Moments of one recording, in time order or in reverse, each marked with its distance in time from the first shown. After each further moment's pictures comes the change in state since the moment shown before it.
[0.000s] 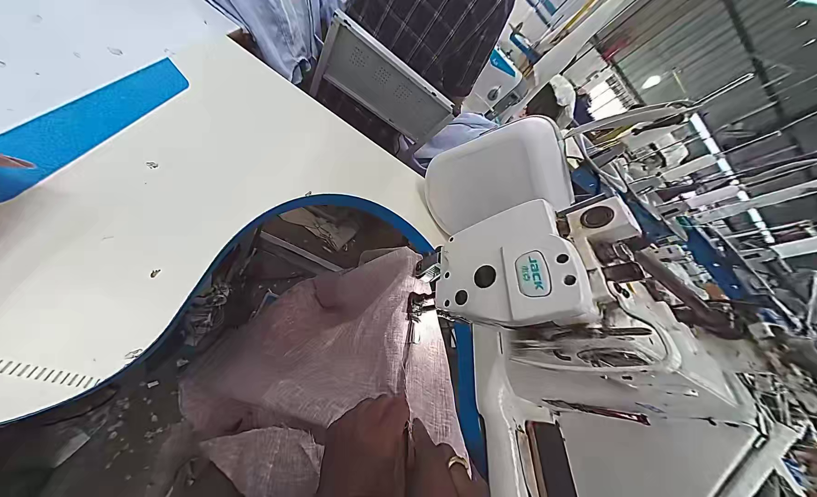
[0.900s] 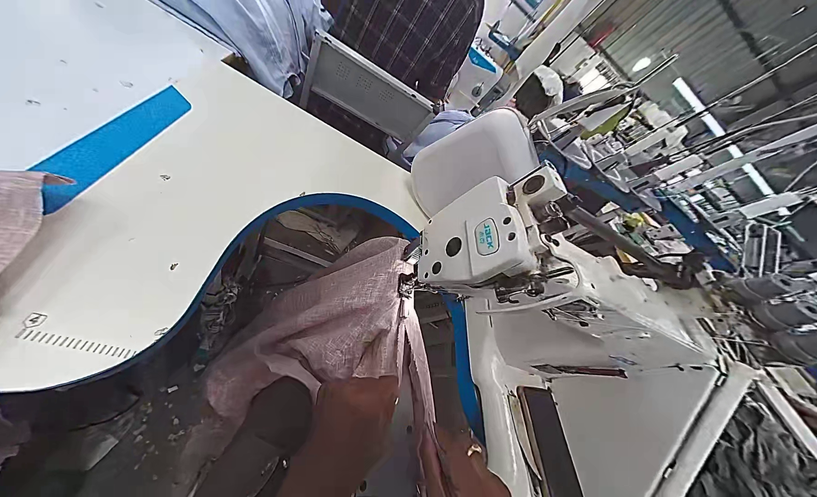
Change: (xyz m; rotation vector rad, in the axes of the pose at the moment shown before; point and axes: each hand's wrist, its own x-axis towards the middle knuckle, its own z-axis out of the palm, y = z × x) left_hand -0.008 -0.019 -0.003 0.158 0.148 0.257; right_hand -0.050 0.041 0.041 0.137 0.327 0.049
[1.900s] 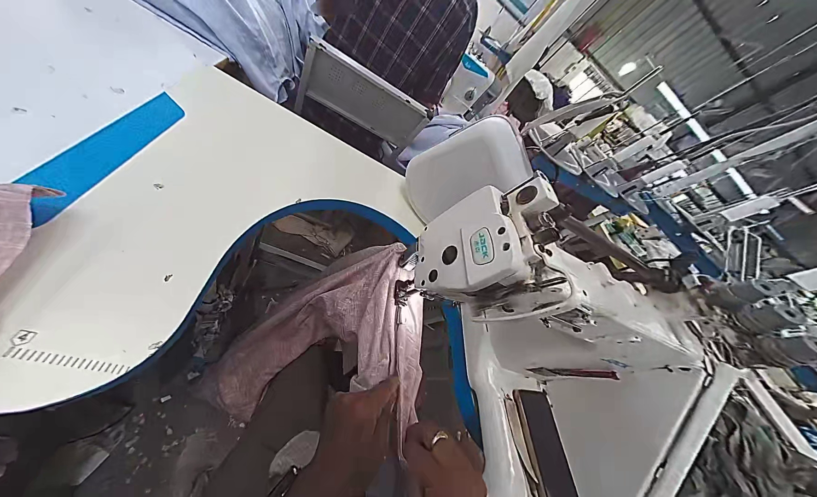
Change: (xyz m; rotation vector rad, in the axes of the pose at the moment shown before) left_hand -0.009 -0.004 0.016 -0.333 -0.084 -0.163; right_hand 0.016 -0.014 -0.014 0.145 -0.304 -0.035
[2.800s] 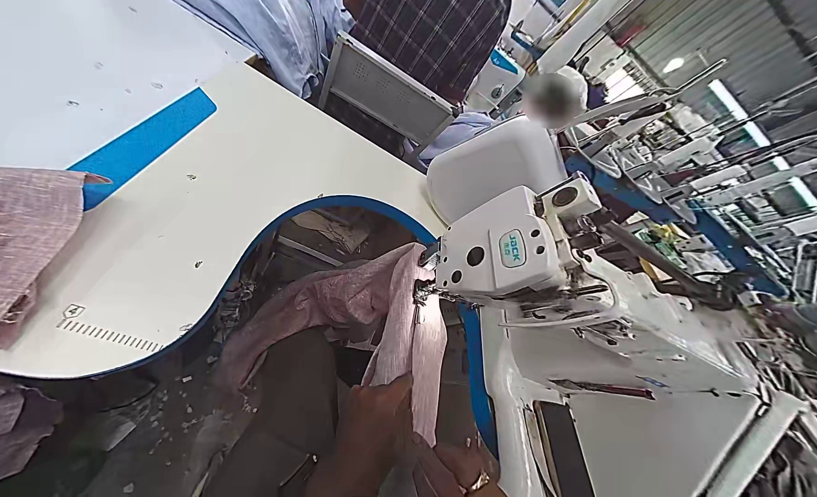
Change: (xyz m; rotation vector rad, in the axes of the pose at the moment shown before) left_hand 0.005 0.005 0.003 0.068 0.005 -0.047; right_hand -0.001 0.006 0.013 0.067 0.349 -0.220
